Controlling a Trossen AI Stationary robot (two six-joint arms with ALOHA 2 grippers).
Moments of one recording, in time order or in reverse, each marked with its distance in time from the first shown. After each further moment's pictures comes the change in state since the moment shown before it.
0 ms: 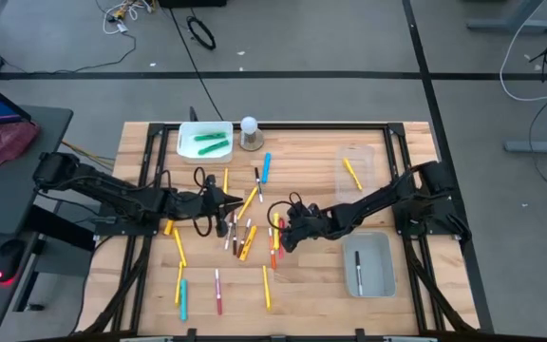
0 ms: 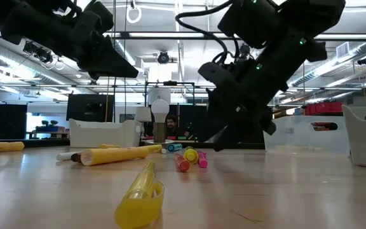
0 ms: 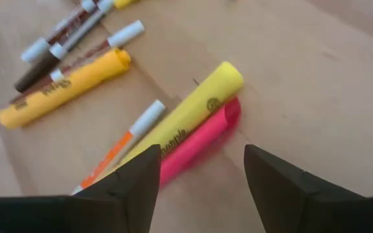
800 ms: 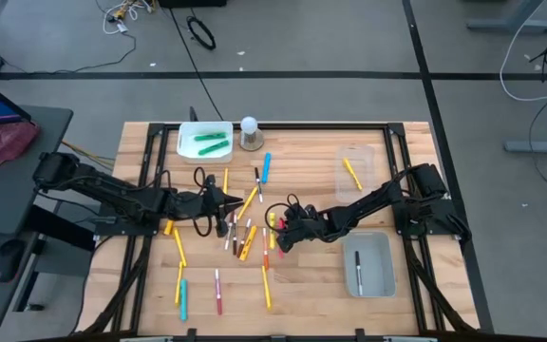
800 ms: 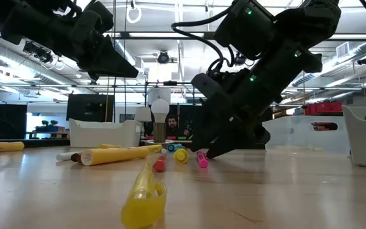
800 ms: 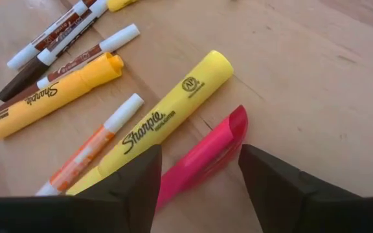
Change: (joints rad) left arm -0.001 0.000 0.000 0.000 0.000 -0.015; right arm -0.009 0.072 0.003 0.051 0.038 -0.001
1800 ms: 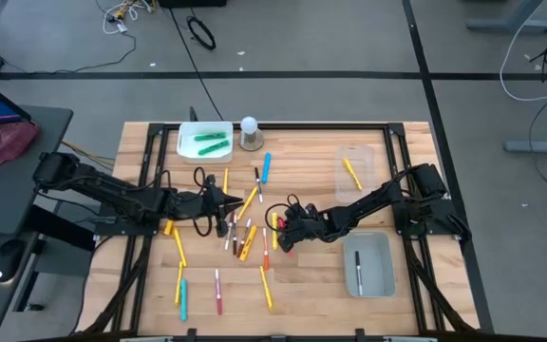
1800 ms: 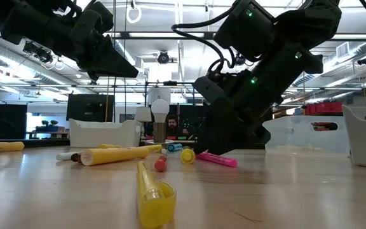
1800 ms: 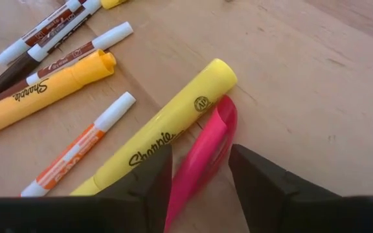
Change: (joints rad) left arm 0.000 0.000 0.000 0.000 0.000 -0.013; right arm -0.002 0.002 -0.004 0.018 0.013 -0.029
